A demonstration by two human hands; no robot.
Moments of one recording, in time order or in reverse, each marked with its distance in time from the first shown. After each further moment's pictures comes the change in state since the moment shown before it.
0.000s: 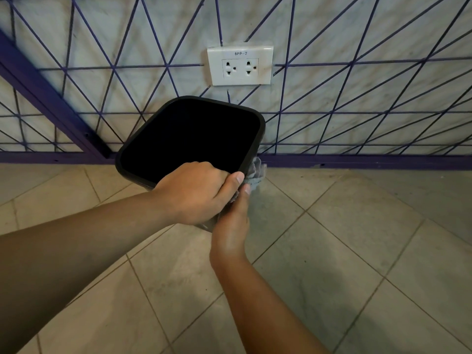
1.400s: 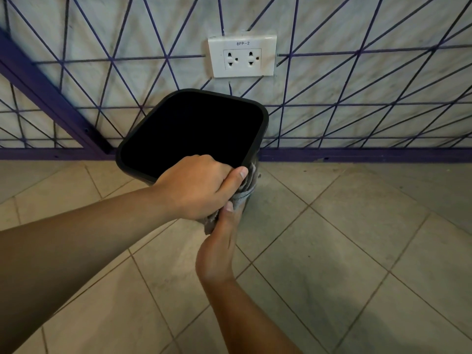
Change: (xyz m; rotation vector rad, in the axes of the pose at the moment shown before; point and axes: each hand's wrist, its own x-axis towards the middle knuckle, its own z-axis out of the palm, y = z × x) left_hand -0.001 -0.004 -0.001 0.013 0.039 0.042; right_hand -0.031 0.030 0.001 -0.158 -0.053 -0.094
